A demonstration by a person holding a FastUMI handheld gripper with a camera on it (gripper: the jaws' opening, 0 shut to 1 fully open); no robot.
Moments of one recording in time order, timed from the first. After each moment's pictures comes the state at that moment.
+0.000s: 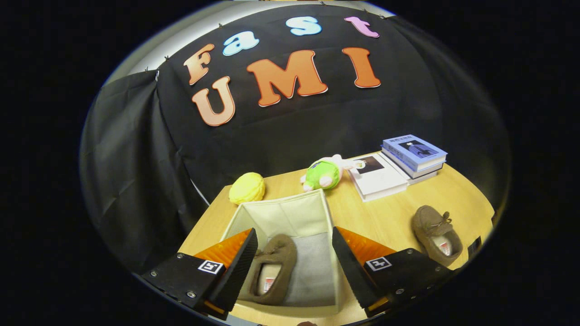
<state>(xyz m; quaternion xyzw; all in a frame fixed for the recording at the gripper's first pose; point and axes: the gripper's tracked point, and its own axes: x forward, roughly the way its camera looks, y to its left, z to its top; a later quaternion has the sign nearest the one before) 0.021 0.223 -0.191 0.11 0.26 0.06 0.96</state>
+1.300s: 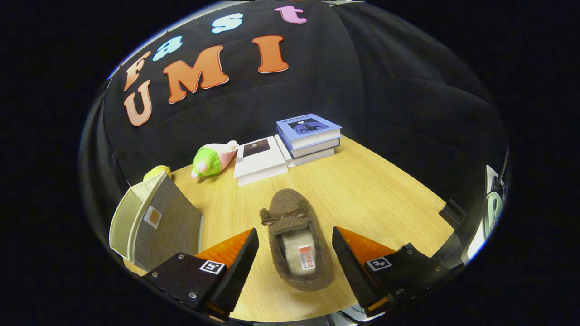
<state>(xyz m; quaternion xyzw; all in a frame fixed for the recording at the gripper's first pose) -0.026 -0.045 -0.295 0.10 0.33 -0.11 0.93</state>
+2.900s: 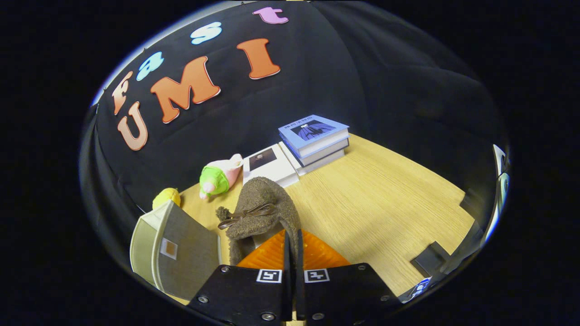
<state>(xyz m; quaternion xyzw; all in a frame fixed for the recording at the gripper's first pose) 0.018 -0.009 -0.262 0.17 0.30 -0.10 0.93</state>
